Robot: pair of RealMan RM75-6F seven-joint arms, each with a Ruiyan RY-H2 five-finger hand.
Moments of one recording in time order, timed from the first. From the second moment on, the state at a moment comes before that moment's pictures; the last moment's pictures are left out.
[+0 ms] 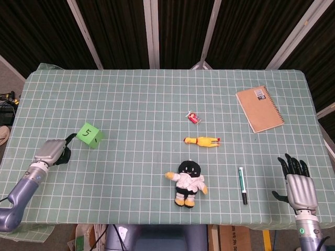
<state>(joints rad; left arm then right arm) -0.58 -1.26 -0.01 -1.36 1.14 0.82 -0.05 0.11 -1.22 0.07 -1.68 -1.28 1.37 -0.29</state>
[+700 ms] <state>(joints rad) -0.57 -1.26 0.00 -1.40 1.26 0.83 -0.08 0.11 -1.22 0.07 -1.68 -1.28 1.37 -0.29</state>
